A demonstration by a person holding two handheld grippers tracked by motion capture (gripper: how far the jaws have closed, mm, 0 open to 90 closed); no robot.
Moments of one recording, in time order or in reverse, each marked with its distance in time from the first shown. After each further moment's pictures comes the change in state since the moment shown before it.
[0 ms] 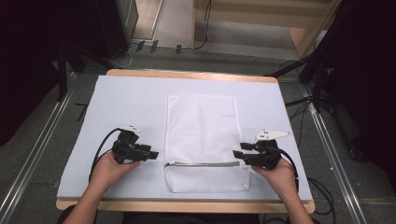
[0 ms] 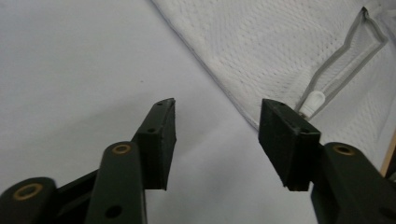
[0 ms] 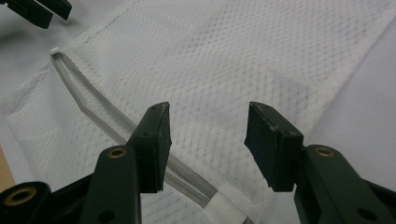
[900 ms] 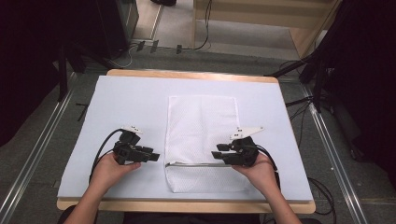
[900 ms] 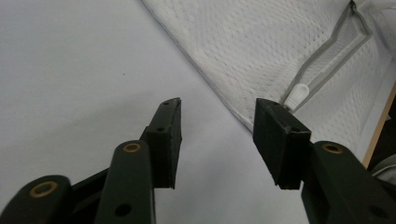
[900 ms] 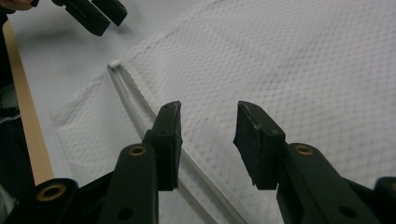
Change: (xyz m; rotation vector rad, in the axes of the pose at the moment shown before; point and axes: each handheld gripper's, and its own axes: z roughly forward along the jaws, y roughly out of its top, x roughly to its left) left arm -0.003 0.000 -0.001 0.032 -0.026 -0.008; right arm 0.045 0.032 0.039 0.053 0.119 -0.114
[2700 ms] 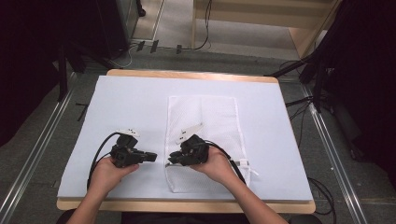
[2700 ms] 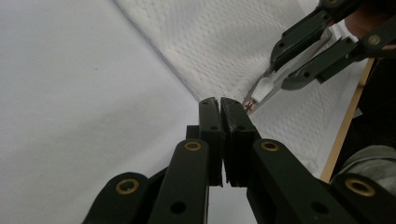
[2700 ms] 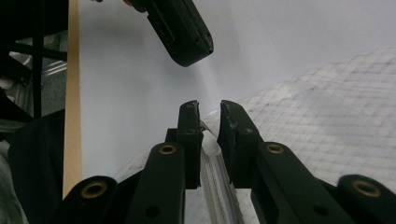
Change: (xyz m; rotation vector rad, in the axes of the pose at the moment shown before) left arm -0.008 -0.008 -0.008 -0.047 -0.067 -0.011; right arm 0.063 0.058 0.103 0.135 0.234 -0.235
